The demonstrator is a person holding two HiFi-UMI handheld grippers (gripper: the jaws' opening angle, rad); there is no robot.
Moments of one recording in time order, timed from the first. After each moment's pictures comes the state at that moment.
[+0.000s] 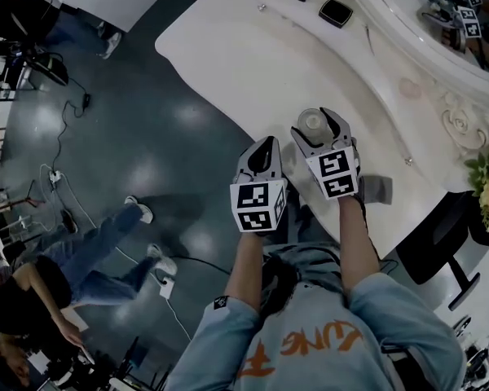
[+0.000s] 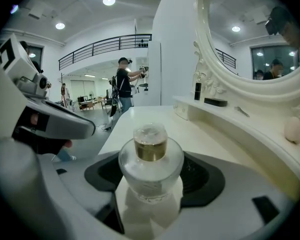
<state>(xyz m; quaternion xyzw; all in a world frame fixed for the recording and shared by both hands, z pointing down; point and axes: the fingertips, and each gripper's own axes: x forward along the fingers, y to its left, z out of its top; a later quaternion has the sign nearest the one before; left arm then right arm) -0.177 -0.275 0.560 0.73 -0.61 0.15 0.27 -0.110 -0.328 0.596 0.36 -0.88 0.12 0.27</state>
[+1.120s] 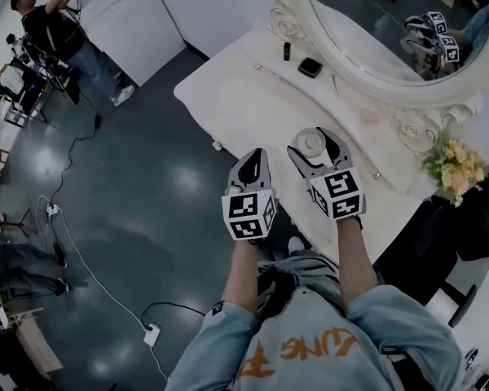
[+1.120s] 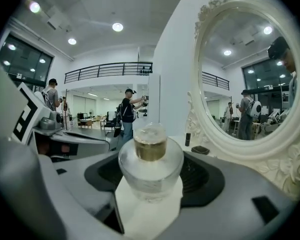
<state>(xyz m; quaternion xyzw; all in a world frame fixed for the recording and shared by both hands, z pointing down) -0.174 -0.257 0.434 0.75 -0.64 0.05 0.15 -0.082 -0.294 0.427 0.39 -0.91 0.05 0.15</state>
